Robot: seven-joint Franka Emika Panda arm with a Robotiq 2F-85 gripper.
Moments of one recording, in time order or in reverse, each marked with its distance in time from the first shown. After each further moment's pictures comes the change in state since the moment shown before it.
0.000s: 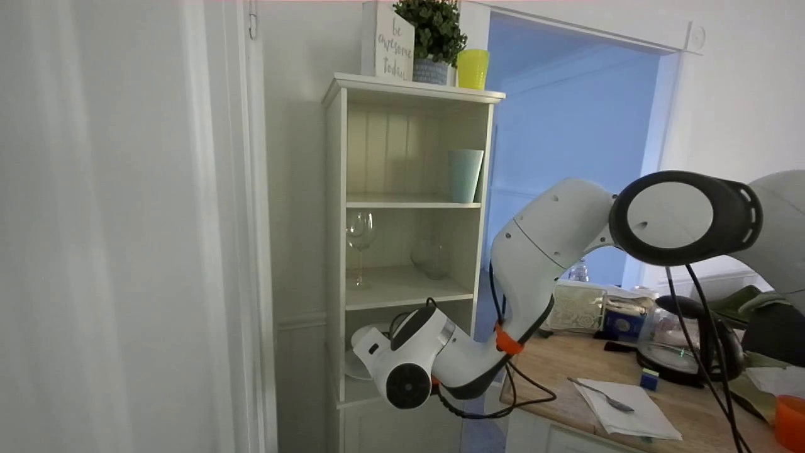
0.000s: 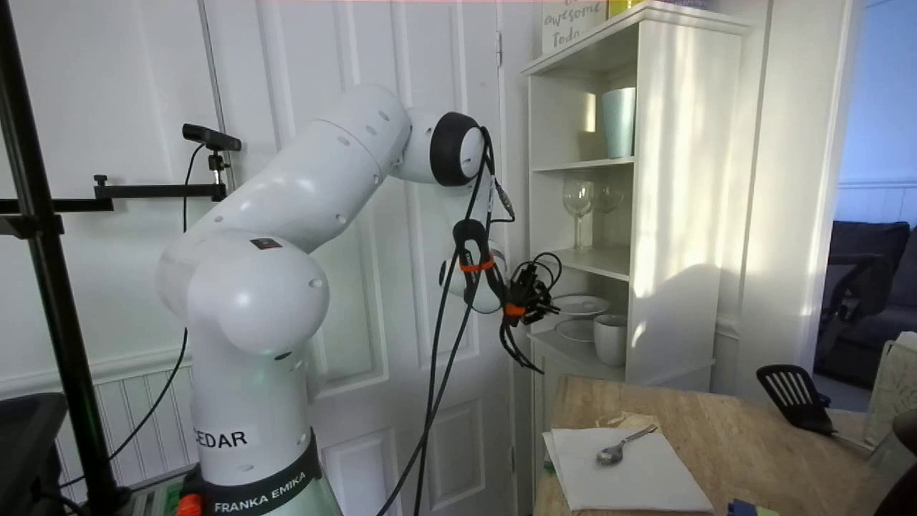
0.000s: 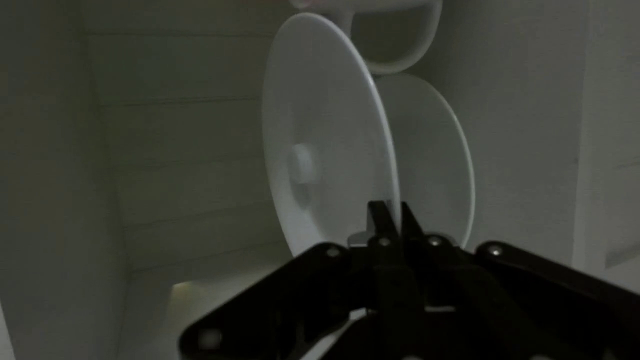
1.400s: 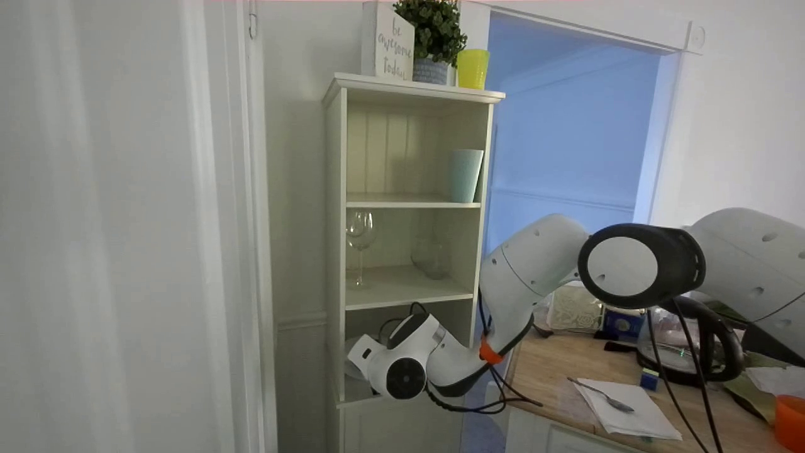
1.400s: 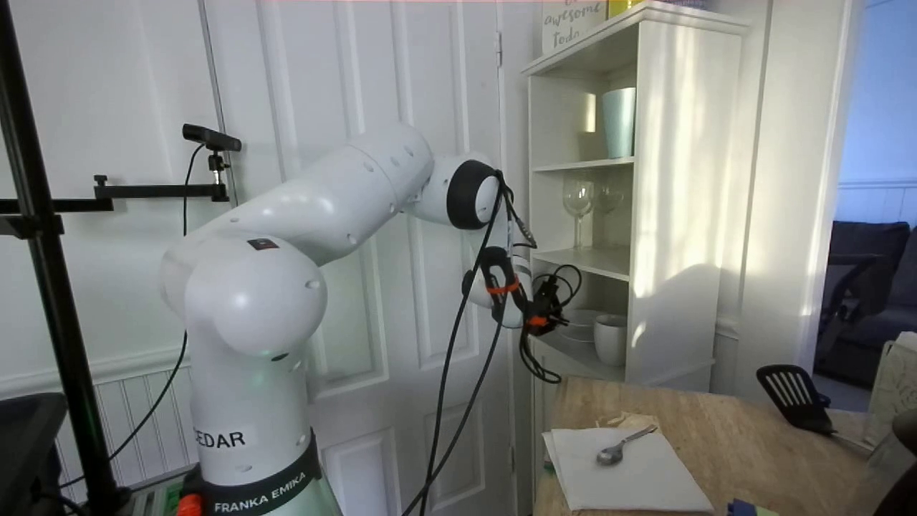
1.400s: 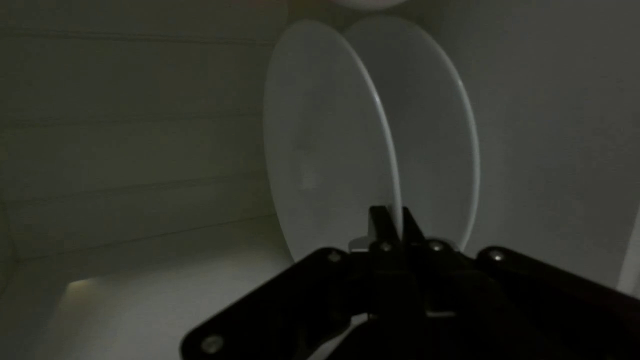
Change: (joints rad) arm -0.028 0.214 -0.031 0.297 -0.042 0.220 -0.143
